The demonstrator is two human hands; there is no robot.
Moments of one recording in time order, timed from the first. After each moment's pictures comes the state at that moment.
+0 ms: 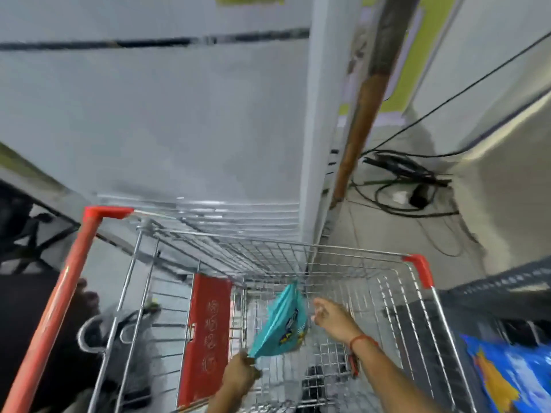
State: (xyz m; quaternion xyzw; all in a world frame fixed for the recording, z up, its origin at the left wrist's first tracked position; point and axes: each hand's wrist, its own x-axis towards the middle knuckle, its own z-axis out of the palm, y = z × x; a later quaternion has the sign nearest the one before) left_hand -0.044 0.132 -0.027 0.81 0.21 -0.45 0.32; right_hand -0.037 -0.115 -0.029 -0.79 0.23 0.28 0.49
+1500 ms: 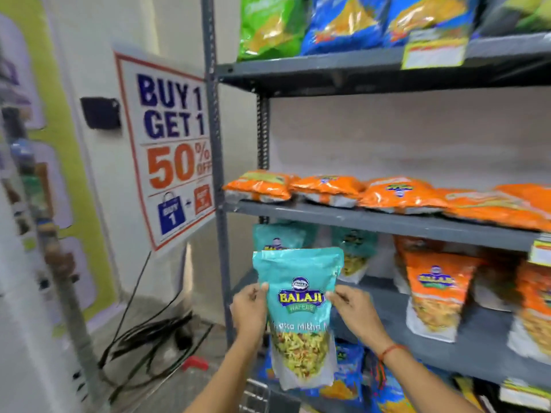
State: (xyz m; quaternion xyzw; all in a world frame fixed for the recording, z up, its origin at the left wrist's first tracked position) left_hand -0.190 -0.101 0.309 0.57 -0.43 -0.32 0.62; right_hand -0.411 -0.108 0.305 -0.71 0.53 -0.44 0.18
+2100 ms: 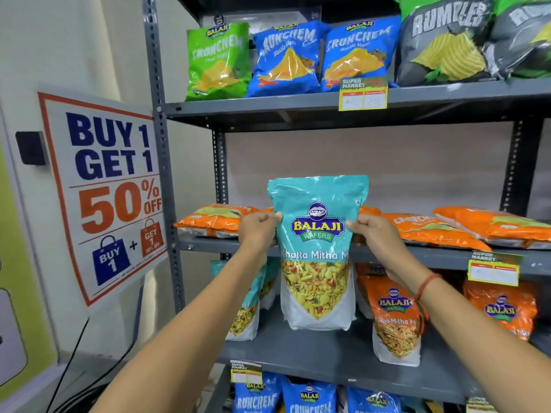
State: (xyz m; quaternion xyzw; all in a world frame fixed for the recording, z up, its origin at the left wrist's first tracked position) left_hand -0.283 -0.161 0.513 0.43 -0.51 -0.44 0.61; right_hand -0.501 -0.111 0.505 -0.62 0.51 -0.57 0.17
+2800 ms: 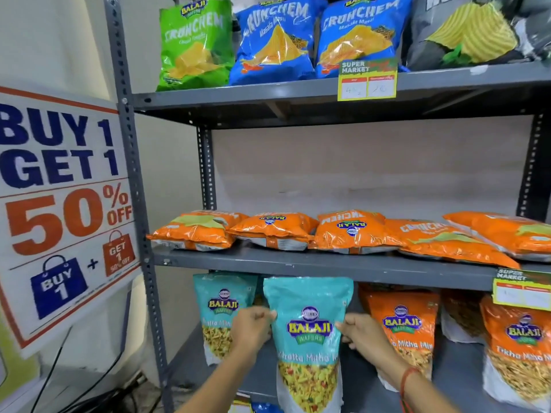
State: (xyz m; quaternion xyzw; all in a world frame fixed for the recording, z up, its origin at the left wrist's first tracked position) left_hand -0.296 -0.237 0.335 0.56 -0.54 -0.42 0.47; right_hand -0.530 -0.186 0.333 -0.58 0.63 -0.43 0.30
